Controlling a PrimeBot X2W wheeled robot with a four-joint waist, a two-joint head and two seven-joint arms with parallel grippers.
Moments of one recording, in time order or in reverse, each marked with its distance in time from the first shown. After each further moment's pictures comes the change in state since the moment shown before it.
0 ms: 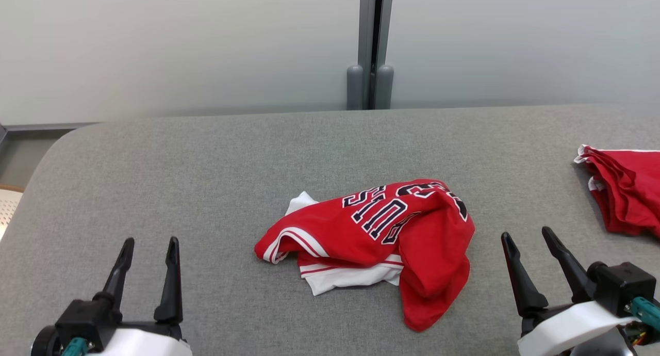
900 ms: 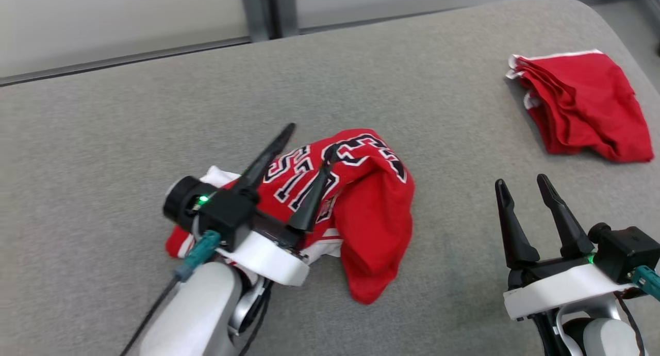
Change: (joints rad) left arm -0.459 -0.126 -0.353 0.134 0.088 -0.153 -0.016; right arm -0.140 0.052 0.013 0.039 0.013 0.000 -0.106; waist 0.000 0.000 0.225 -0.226
